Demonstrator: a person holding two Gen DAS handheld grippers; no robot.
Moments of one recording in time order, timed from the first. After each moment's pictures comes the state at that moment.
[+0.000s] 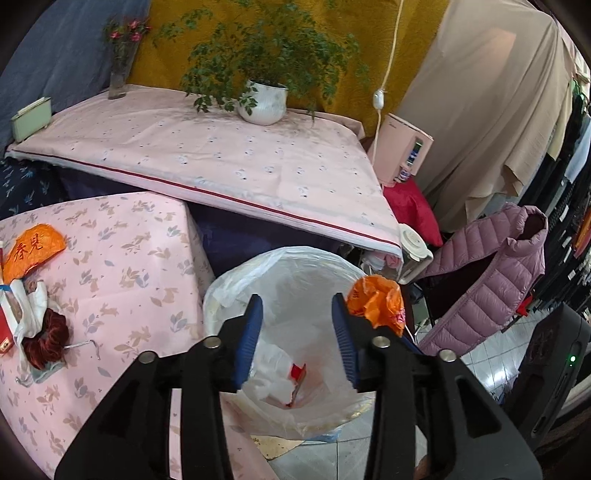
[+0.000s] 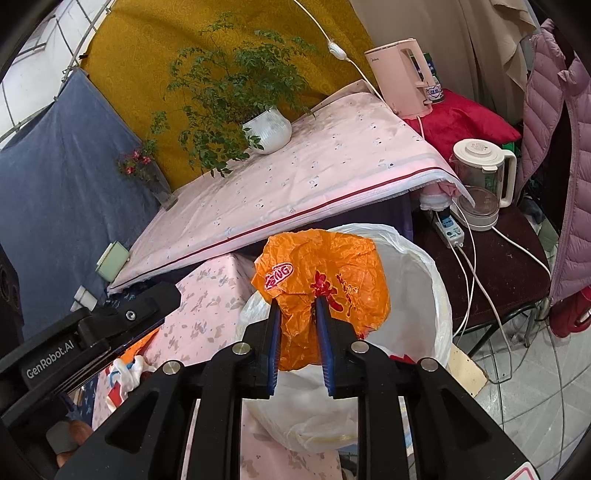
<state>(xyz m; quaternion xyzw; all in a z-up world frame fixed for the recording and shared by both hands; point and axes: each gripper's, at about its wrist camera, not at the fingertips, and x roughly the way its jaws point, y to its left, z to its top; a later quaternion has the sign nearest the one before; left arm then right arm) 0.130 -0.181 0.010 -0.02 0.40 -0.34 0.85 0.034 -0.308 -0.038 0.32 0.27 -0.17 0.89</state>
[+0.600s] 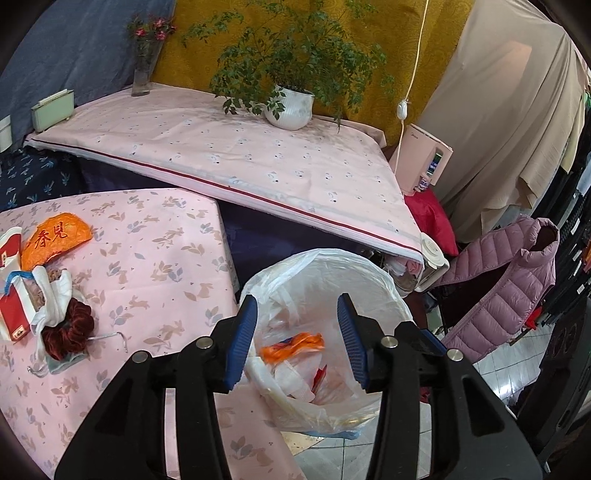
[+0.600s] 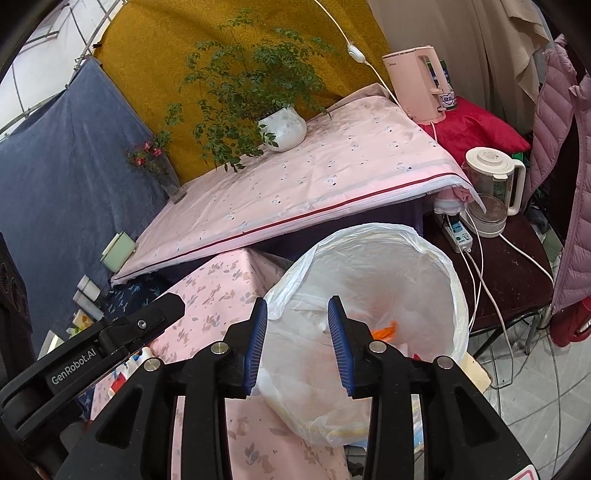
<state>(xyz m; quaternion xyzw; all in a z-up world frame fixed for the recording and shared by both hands) 0.136 -0.149 0.006 -0.03 0.39 -0.31 0.86 0.040 -0.286 -0.028 0.30 0.27 -0.16 0.90</state>
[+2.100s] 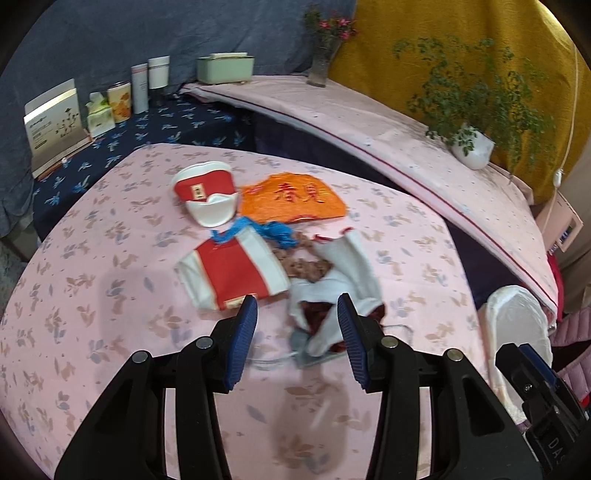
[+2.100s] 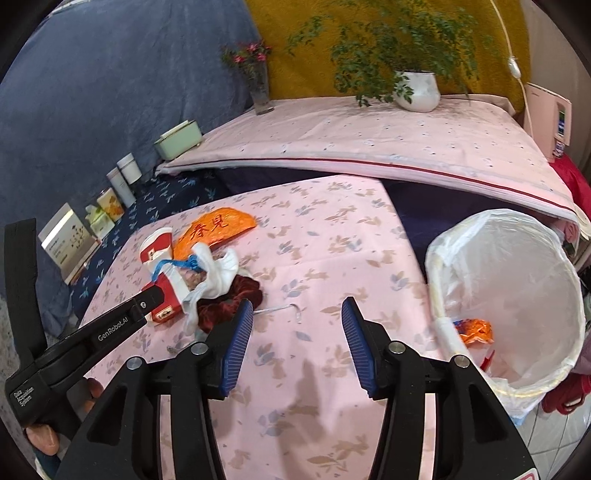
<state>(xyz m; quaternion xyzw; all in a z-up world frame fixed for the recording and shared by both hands) 0.192 0.096 -0.051 -0.07 0.41 -0.06 0.91 0.132 -0.089 -0.037 0.15 0.37 -0.04 0.92</state>
